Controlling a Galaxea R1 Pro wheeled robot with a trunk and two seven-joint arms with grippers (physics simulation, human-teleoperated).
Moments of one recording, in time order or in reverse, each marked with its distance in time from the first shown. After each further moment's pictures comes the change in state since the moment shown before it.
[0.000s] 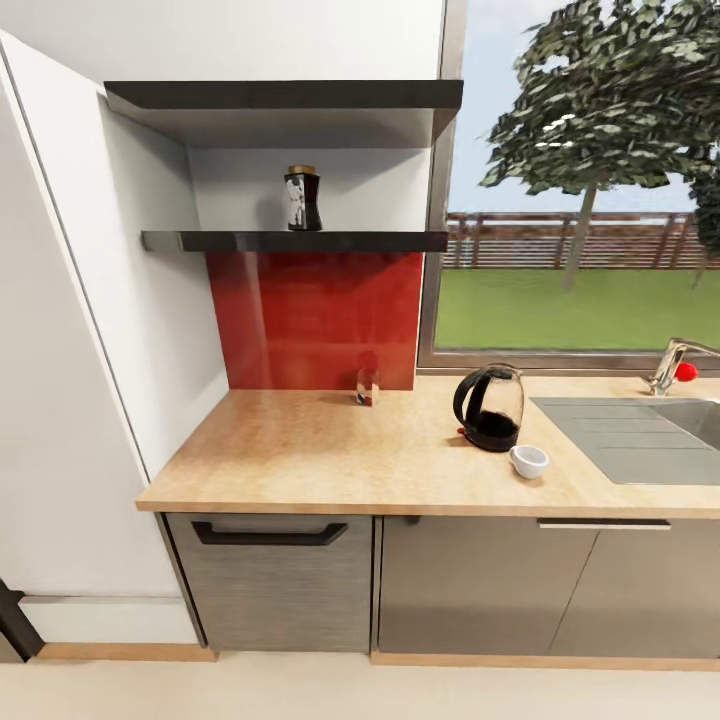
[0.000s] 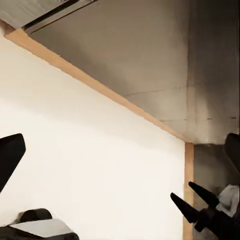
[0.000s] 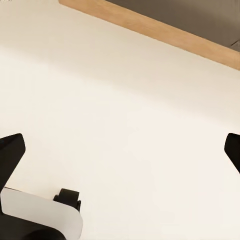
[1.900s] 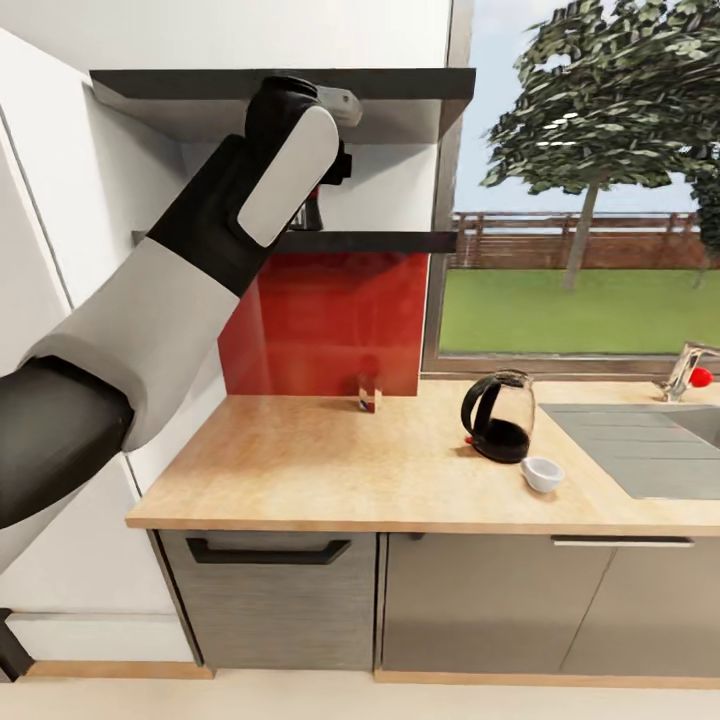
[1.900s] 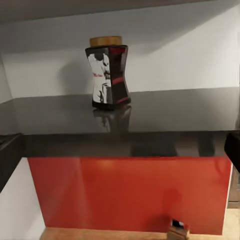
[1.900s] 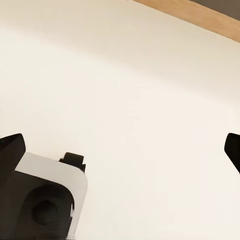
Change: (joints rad) left arm -1.674 -0.296 -0.407 -0.414 0.000 0.644 1.619; right arm 0.000 -0.009 0.002 0.111 0.003 0.000 0.000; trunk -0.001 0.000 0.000
